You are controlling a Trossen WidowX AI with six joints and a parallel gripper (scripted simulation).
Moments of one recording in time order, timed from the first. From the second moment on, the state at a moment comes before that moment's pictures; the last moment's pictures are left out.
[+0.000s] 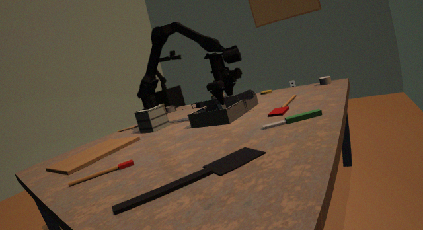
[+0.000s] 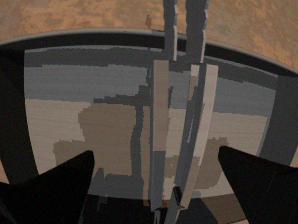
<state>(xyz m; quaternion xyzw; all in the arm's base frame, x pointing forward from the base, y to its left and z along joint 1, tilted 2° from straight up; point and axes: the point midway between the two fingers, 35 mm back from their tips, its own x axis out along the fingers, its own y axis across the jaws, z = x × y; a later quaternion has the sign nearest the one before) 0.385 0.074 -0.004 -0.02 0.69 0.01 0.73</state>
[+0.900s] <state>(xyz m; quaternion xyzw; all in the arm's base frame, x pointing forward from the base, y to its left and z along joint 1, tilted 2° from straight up) 0.384 0.072 -0.030 -0.02 0.69 0.00 0.73</state>
